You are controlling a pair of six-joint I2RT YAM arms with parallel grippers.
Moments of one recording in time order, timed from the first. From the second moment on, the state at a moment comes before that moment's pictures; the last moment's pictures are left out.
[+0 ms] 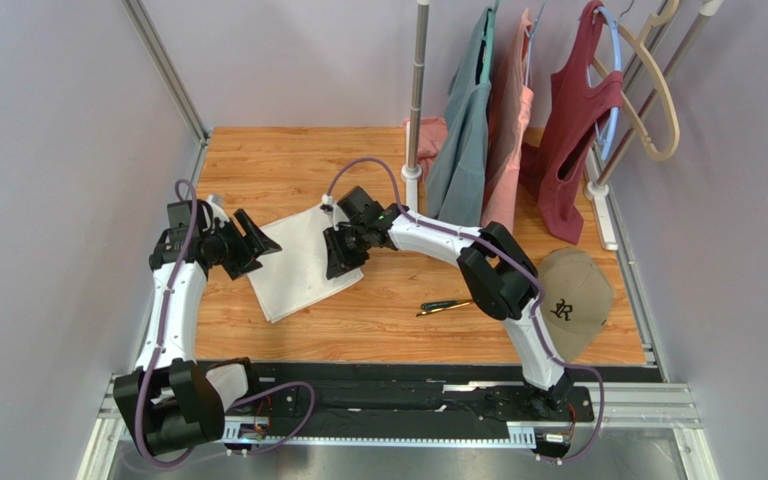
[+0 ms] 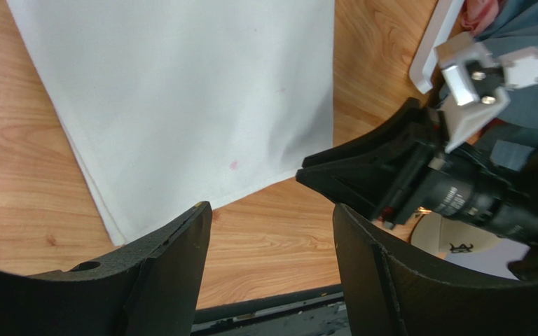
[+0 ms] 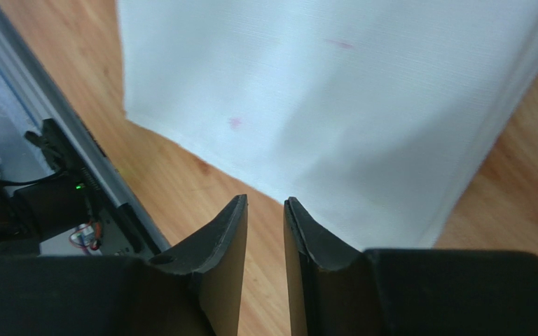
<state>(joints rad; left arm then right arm) 0.24 1.09 0.87 -0.73 0.47 -0.46 0.85 2.19 1.71 -0.43 -0.45 0.43</state>
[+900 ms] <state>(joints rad) 0.27 1.55 0.96 -0.57 0.58 -0.44 0.78 1.96 1.46 -0.51 -0.25 0.34</state>
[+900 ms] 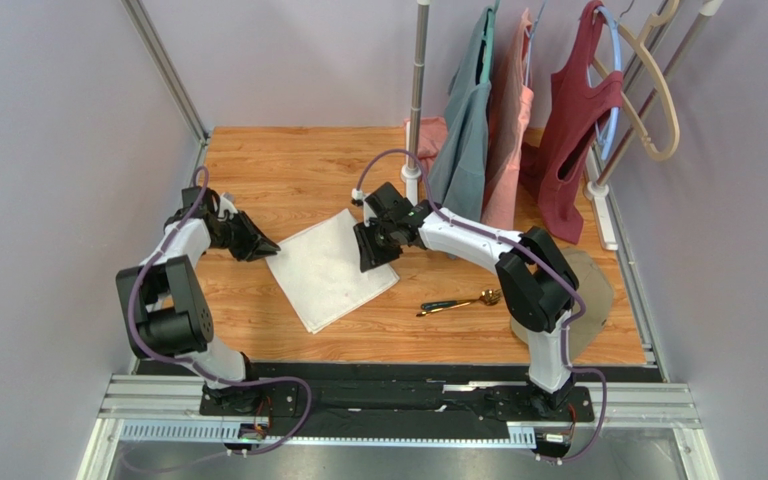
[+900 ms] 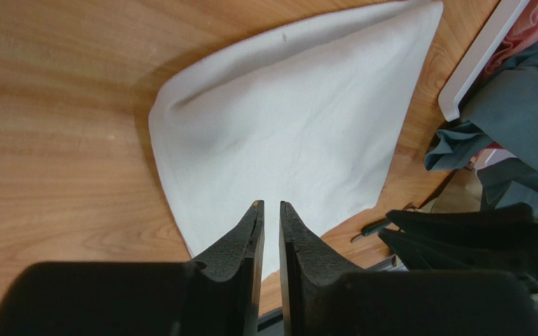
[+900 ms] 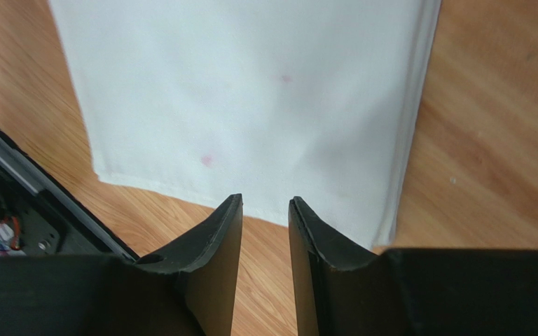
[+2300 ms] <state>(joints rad) 0.28 1.58 1.19 -0.63 0.48 -0.39 0.73 1.89 1.37 -0.45 -0.19 0.37</state>
